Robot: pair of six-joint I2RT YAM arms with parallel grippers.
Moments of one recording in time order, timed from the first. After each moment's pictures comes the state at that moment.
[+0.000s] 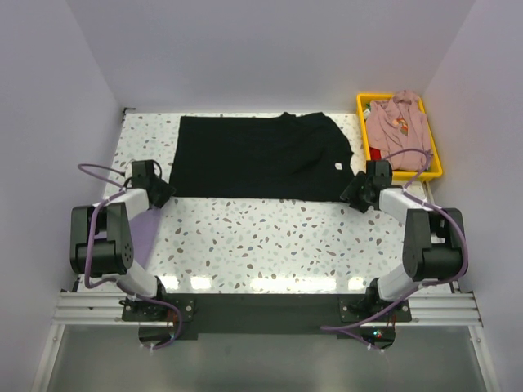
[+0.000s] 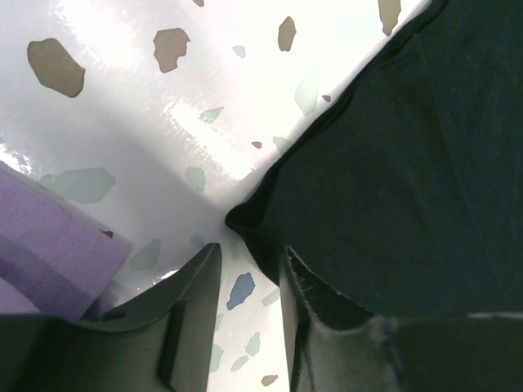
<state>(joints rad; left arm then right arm) 0.12 1.60 0.76 -0.06 -0.06 -0.81 0.01 1.55 0.78 -0.18 -0.04 0.68</state>
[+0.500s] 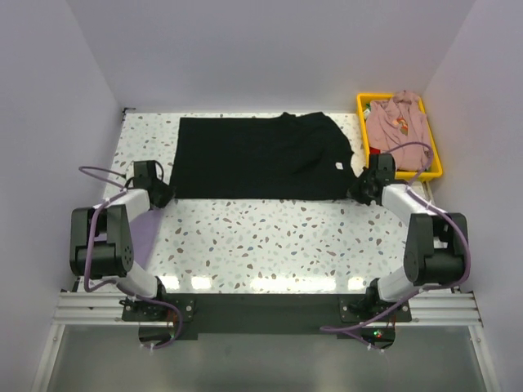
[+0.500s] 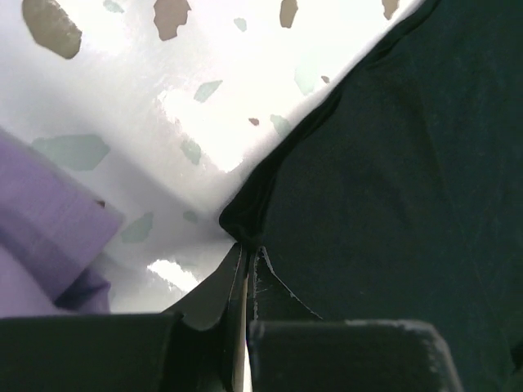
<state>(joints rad) 0.10 1.59 0.75 -0.07 -0.06 -0.87 0.01 1.54 0.85 -0.24 -0.02 0.67</state>
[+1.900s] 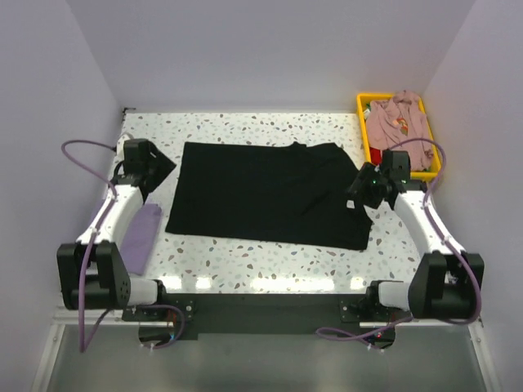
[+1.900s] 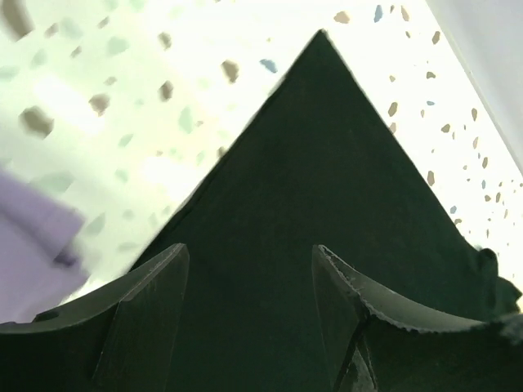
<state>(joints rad) 0.06 1.26 0.86 -0.32 -0.11 -0.80 -0.03 1.21 0.87 -0.59 -0.15 0.55</state>
